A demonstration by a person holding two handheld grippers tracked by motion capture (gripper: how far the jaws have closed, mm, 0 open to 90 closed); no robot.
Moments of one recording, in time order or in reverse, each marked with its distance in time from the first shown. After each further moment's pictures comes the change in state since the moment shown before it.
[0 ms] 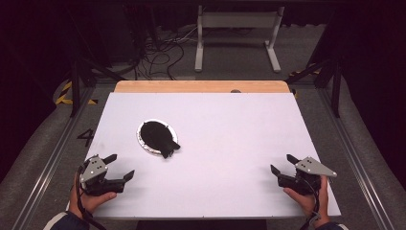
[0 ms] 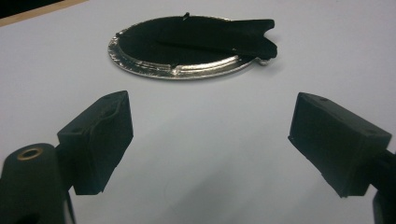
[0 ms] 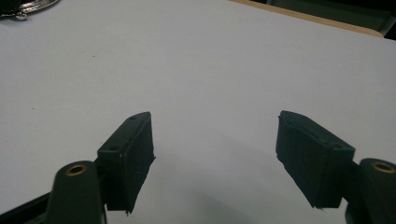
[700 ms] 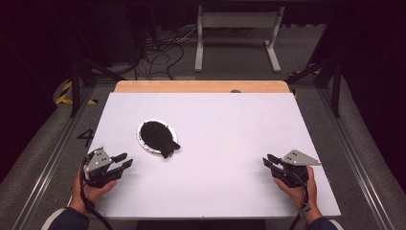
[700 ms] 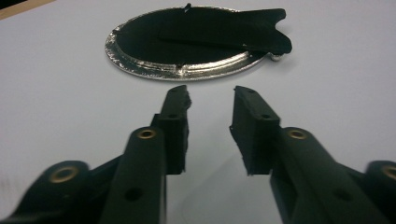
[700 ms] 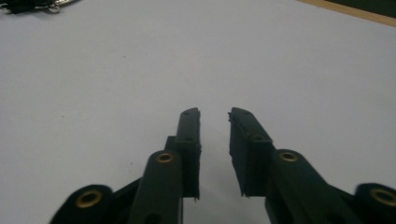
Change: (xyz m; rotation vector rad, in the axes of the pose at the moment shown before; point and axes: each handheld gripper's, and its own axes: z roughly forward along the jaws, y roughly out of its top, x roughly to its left) left arm 0.017 0.013 0.017 0.070 -0.038 0.020; right arm 0.013 0.021 0.029 0.056 0.120 -0.038
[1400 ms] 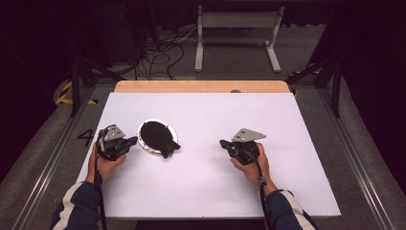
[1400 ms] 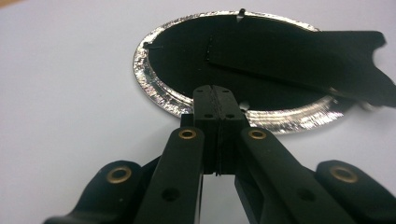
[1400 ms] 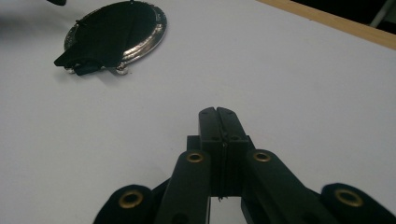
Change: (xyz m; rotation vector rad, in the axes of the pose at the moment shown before) left arm 0.041 0.035 0.063 0.110 0.040 -0.088; right arm 0.063 0.078 0.100 -0.005 0.176 -0.077
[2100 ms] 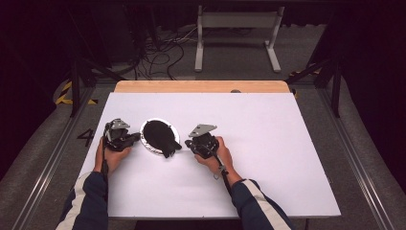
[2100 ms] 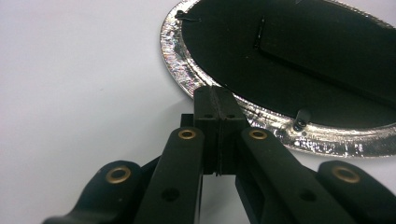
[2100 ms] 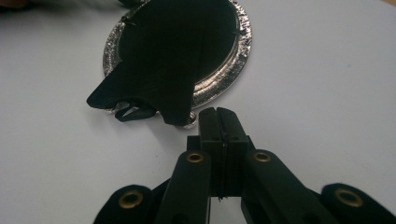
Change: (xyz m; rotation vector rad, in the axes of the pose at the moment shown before) left arm 0.016 0.006 0.032 0.057 -0.024 -0.094; right arm 0.053 0.042 0.092 0.127 0.101 -0.081
